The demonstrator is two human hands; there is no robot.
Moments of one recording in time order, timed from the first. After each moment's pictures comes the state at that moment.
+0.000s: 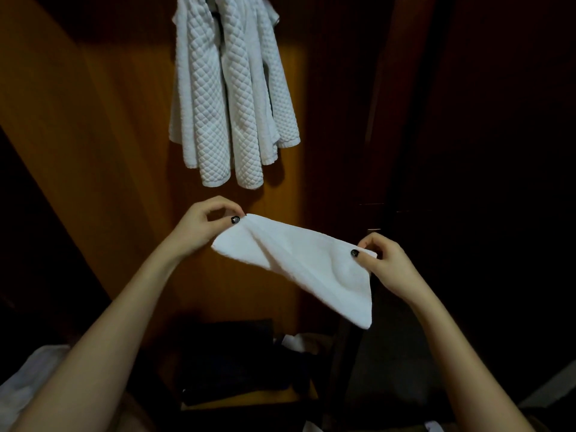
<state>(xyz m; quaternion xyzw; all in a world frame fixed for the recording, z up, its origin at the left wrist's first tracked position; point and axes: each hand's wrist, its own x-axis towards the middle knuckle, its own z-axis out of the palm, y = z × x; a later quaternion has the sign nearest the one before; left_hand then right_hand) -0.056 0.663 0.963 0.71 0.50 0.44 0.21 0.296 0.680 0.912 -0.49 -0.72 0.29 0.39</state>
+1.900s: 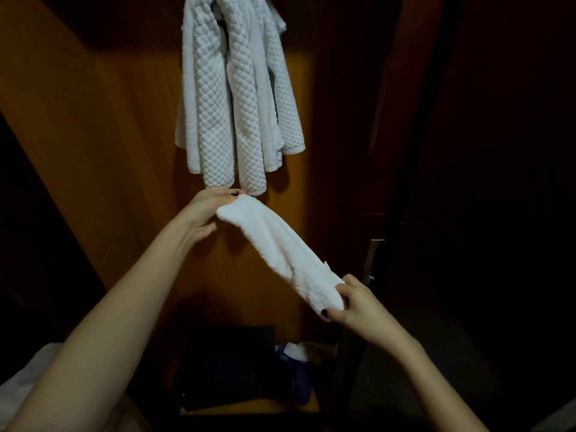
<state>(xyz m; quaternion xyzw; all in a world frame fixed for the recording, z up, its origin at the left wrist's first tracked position) -0.001 0.651 1.023 0.46 0.60 0.53 0.40 0.266 0.665 0.872 -0.48 -0.82 0.25 0.20</state>
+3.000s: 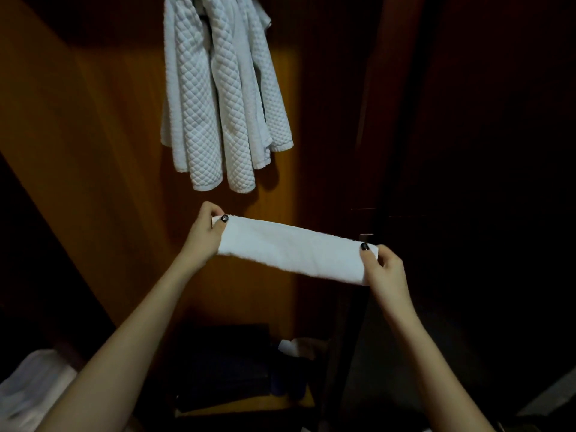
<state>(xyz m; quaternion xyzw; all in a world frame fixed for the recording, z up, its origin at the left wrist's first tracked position) -0.030 0.691 0.925 0.58 0.62 0.49 0.16 0.290 0.677 0.889 -0.52 -0.58 0.34 0.53</state>
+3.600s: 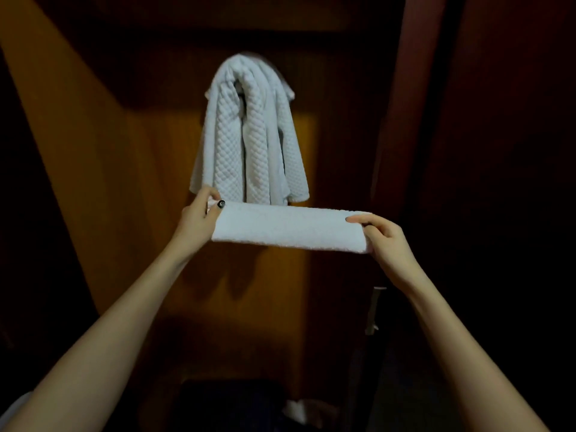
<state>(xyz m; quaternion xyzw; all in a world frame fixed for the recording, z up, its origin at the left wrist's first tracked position) -0.072 0.702 1.027 0.61 0.60 0.52 0.01 0.264 0.732 1.018 -0.36 -0.69 0.34 0.53</state>
